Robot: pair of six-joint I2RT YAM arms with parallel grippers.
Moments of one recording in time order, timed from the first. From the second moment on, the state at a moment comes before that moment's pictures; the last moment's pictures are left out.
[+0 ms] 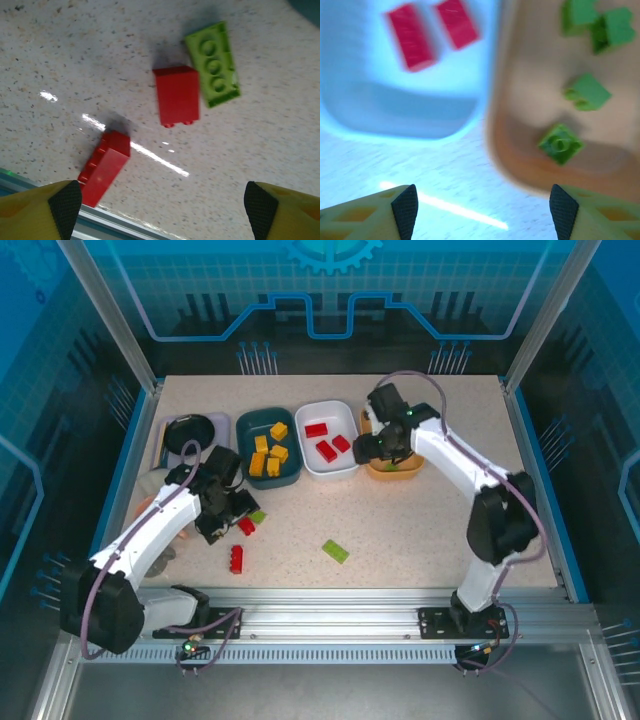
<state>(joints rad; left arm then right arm) -0.27 1.24 0.92 -1.09 0.05 -1.00 0.48 1.73 1.50 -0.88 -0.02 0.22</state>
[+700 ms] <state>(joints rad) -0.16 1.45 0.79 -0.79 0.15 -0.88 0.69 1.52 1.11 -0.55 -0.40 0.30</state>
